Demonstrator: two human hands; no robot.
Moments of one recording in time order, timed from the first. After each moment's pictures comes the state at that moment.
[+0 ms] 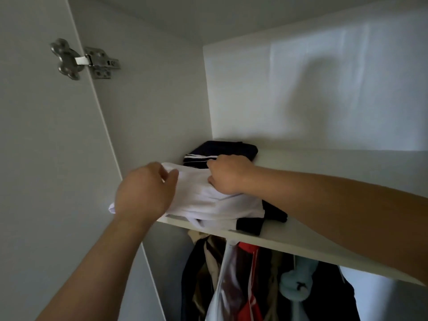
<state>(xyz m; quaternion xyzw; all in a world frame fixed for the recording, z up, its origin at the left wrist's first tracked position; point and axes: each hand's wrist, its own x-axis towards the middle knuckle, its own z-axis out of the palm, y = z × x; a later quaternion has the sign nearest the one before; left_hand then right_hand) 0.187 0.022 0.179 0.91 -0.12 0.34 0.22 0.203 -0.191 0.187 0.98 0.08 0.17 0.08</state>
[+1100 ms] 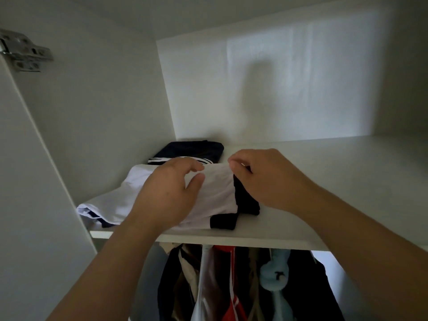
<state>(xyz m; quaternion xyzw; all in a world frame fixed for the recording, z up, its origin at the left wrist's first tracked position) 0.184 -0.047 0.176 0.83 -0.41 0.23 0.29 0.071 -0.227 0.192 0.94 -0.08 0.28 -0.18</state>
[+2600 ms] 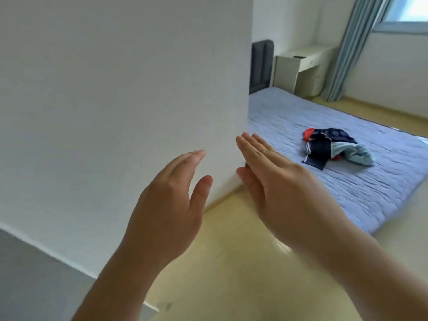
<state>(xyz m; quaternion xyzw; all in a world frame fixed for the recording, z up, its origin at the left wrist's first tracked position) -0.455 0.121 0.062 -0.02 -0.95 -0.19 0.23 -0.506 0.308 0.063 0.32 -0.88 0.26 0.22</state>
